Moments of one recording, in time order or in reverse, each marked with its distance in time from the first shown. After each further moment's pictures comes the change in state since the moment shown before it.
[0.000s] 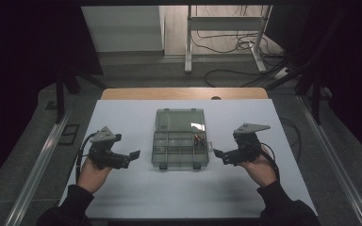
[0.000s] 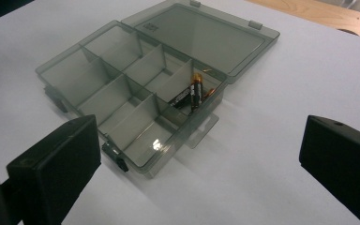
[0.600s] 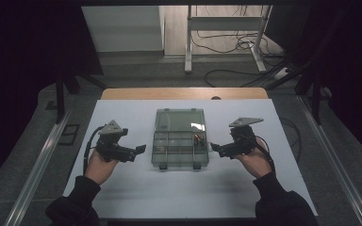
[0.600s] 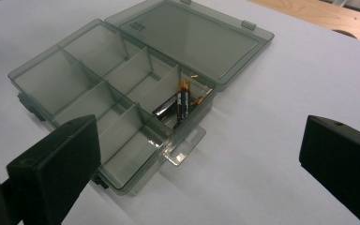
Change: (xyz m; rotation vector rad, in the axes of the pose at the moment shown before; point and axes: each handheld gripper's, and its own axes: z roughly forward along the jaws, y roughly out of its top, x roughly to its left) left arm 0.004 0.016 0.019 0.005 -0.022 0.014; right arm -0.008 0.014 0.019 0.035 -0.021 -0.017
